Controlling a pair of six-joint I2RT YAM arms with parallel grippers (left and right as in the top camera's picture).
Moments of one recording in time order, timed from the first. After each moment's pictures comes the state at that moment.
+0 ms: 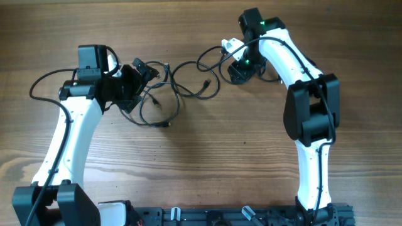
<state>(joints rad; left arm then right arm) 0.04 1.49 1.13 -0.70 0.49 -0.83 0.28 2.35 1.96 -1.12 -0.15 -0.53</state>
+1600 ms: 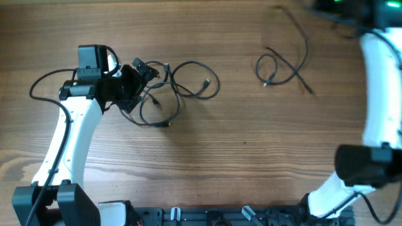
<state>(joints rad) 0.04 1.49 1.13 -0.70 0.49 -0.83 -0.11 1.86 2.15 -0.93 -0.14 0.17</state>
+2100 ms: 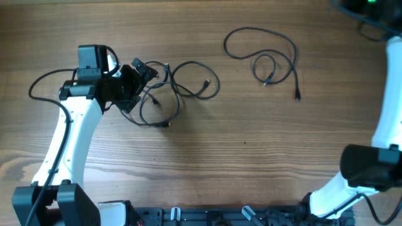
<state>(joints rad) 0.04 1.49 1.13 -0.70 0.47 -0.83 -0.16 1.87 2.15 -0.99 -0.31 0.07</state>
